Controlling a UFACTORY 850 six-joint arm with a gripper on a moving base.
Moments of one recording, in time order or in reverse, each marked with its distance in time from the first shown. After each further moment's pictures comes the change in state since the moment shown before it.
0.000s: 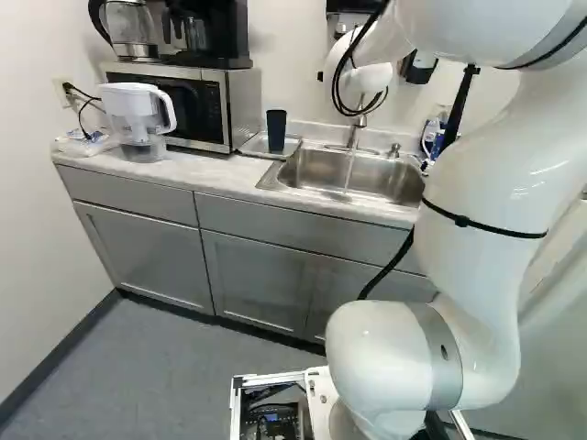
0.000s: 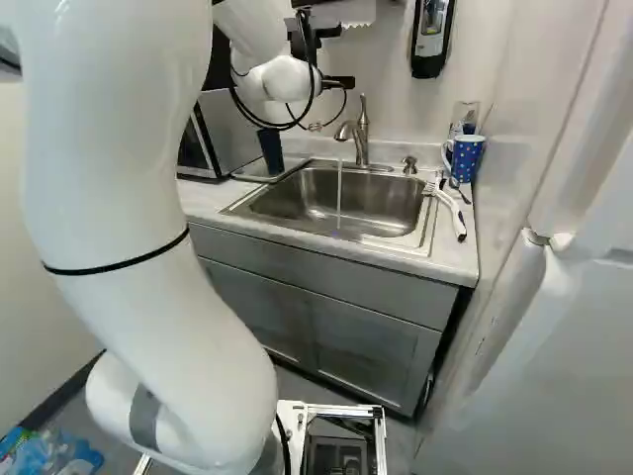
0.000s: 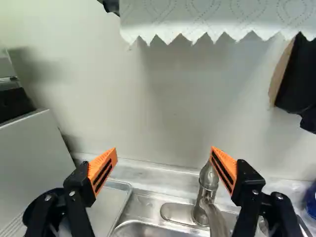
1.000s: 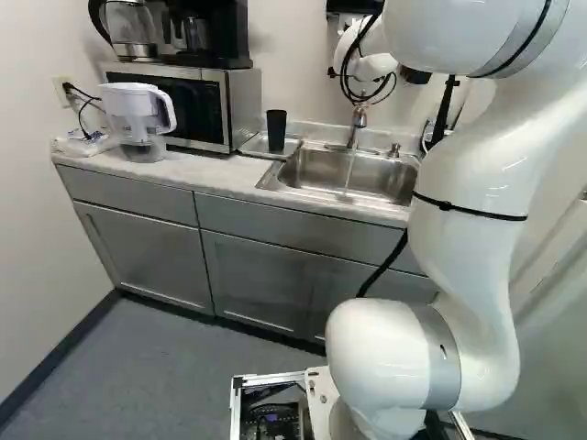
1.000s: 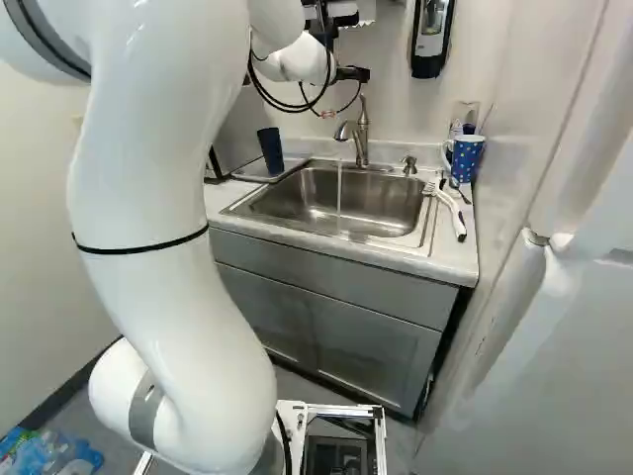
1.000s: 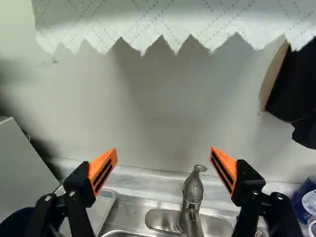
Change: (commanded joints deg) arm -2.7 -5.8 -11.0 0.0 -9.2 0.0
